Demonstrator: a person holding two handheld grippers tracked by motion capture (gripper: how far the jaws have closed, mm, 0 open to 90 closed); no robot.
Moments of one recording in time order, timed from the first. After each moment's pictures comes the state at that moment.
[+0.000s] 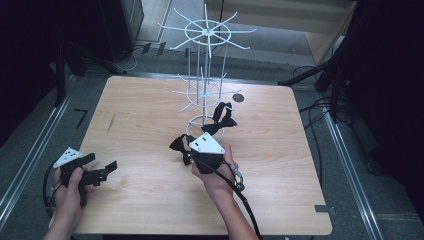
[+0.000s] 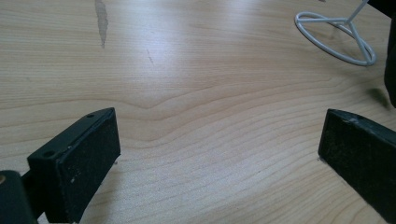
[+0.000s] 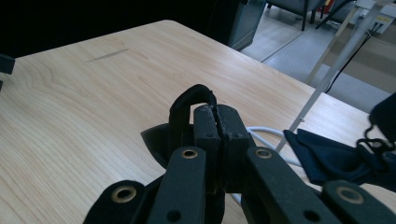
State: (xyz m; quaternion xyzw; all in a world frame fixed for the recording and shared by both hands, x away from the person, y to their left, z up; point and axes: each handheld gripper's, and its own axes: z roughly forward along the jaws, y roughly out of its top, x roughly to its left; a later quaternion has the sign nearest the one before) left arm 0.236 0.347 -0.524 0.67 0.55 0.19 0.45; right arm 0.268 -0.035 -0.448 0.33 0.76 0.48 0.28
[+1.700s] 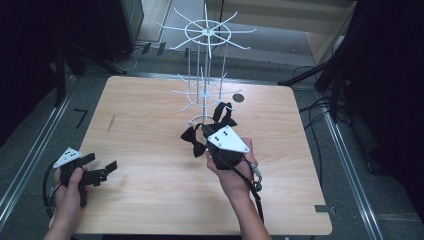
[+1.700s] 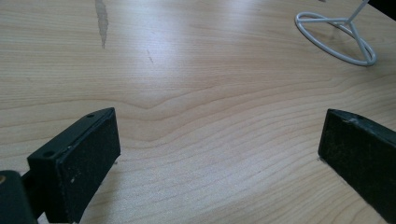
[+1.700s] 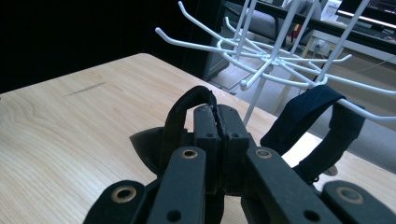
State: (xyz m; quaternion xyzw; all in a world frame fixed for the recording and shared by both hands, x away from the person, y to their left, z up) left arm 0.235 0.347 -0.524 0.68 0.55 0.19 0.45; right arm 0.256 -0.073 -0.401 0.34 0.73 0.50 0.33
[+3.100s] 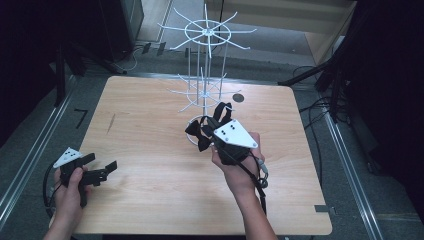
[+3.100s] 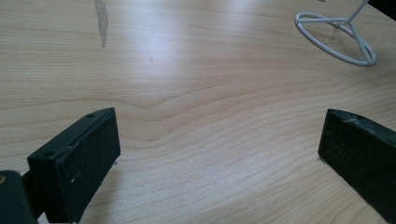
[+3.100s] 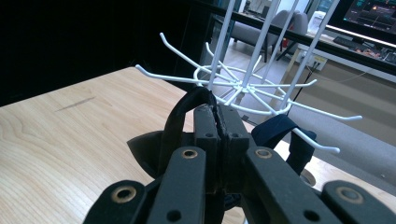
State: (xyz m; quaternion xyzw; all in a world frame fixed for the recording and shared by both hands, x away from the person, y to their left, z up) left arm 0.235 0.347 -0.524 0.67 0.55 0.19 0.45; right arm 0.257 -0.083 -0.377 0.34 0.72 0.50 0.35
